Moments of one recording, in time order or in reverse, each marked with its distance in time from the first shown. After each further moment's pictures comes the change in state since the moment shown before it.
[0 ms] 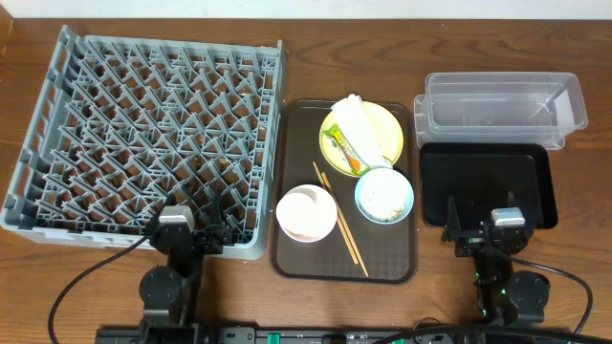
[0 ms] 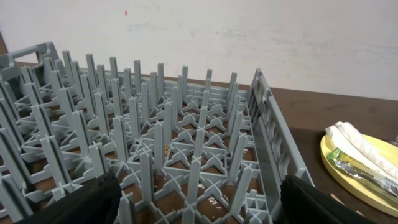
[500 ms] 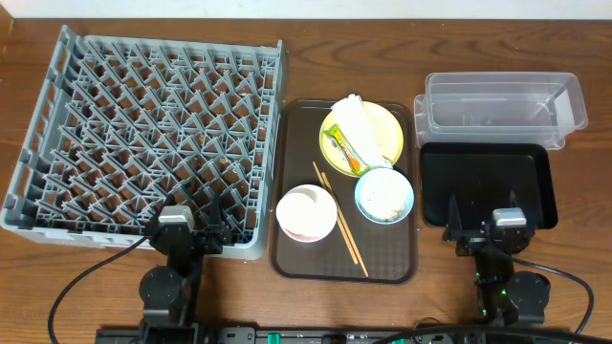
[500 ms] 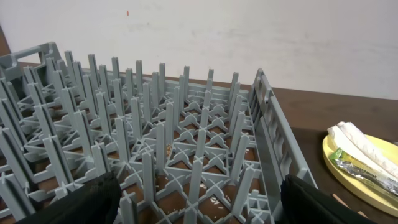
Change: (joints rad) left arm 0.000 0.000 0.000 -0.001 -0.006 0.002; right arm 0.000 0.000 0.000 0.014 0.017 0.001
